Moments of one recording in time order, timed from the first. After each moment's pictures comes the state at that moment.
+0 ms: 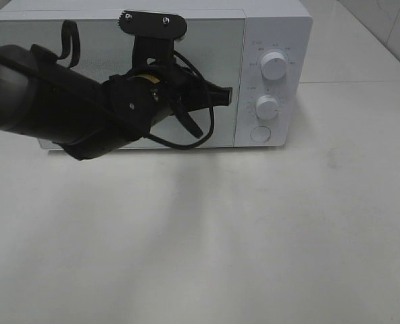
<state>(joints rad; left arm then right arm) -0.82 2.00 -1.13 -0.78 -0.57 0.58 0.12 0.00 -0.51 -0.12 1.04 0.14</state>
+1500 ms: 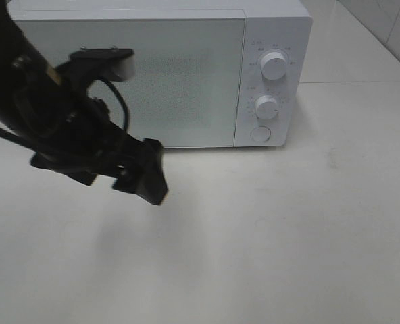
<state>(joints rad) -0.67 1.58 -1.04 -0.26 0.77 0.10 0.12 0.00 -0.51 -0.12 1.04 0.14</state>
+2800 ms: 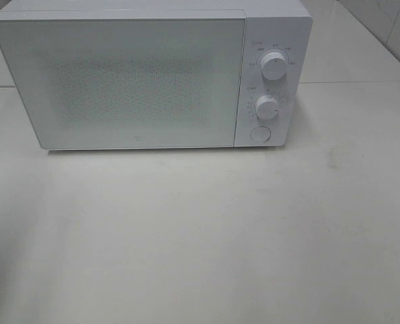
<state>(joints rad) -0.05 0.84 -0.76 -0.10 1.17 0.02 0.12 0.00 -0.51 -0.12 1.04 0.14</state>
